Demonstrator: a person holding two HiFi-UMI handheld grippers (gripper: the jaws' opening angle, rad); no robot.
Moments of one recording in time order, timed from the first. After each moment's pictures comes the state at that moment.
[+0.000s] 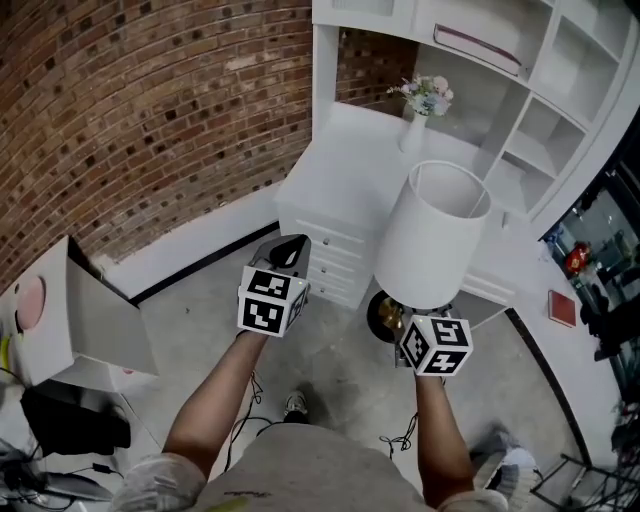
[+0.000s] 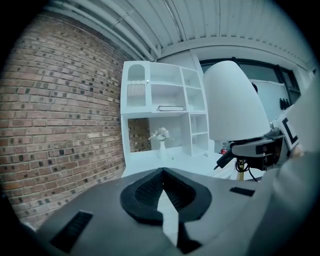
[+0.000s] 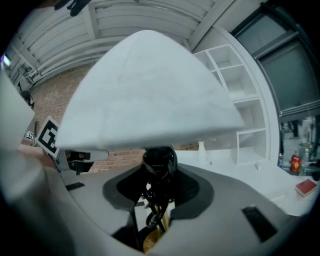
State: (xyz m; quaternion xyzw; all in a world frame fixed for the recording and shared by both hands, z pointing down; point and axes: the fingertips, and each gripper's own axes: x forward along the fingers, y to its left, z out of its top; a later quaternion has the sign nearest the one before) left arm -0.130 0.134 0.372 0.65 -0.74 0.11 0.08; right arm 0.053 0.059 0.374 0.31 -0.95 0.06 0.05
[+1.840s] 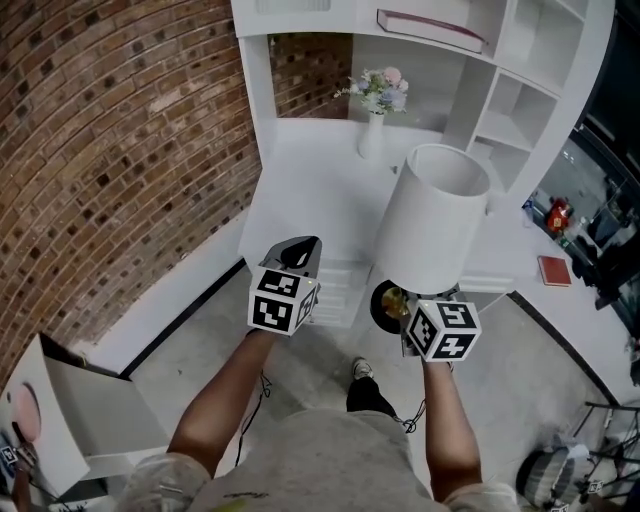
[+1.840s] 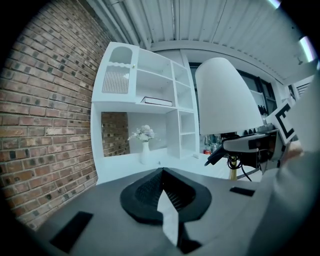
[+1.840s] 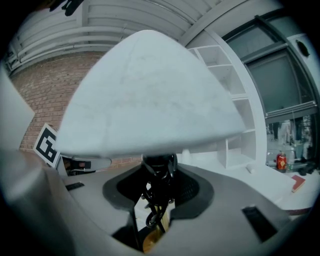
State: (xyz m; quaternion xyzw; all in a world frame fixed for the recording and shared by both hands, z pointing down) left arm -0.169 -0.026 0.398 0.76 -0.64 0.12 0.07; right arm 0.006 -0.058 0.380 0.41 -0.91 0.07 0.04
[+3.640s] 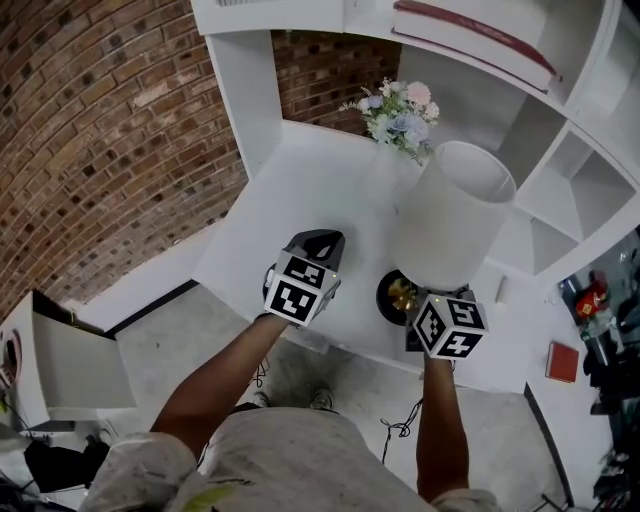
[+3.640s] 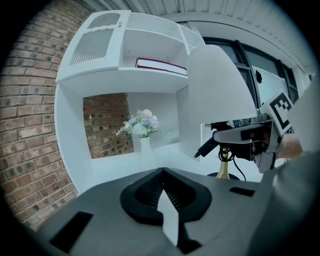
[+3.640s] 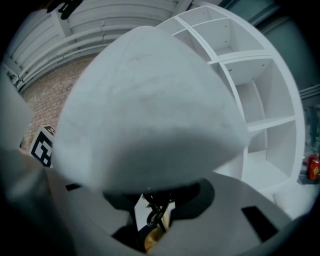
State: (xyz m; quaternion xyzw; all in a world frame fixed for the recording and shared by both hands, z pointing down) left arm -0.126 -0.298 0.428 0.70 -0.68 0.17 0.11; right arm 0.014 -0.363 0.401 0.32 -0.94 0.10 0.05
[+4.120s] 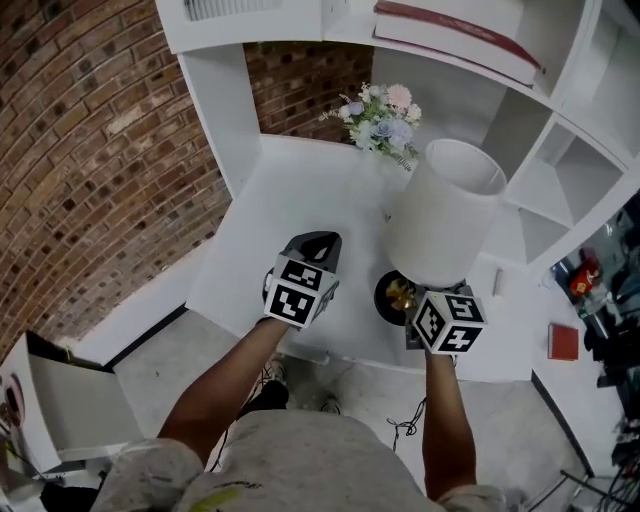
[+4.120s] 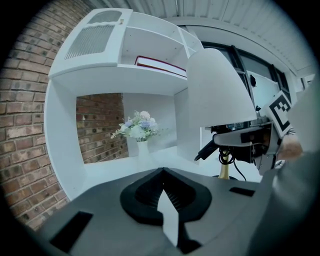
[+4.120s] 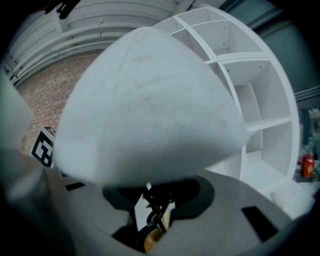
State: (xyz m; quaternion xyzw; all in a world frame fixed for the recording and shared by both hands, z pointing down) left arm -0.142 -0.322 0.428 0.73 -0.66 0.16 0.10; right arm 0.002 -0.375 0.404 0.36 -0.93 0.10 0.05
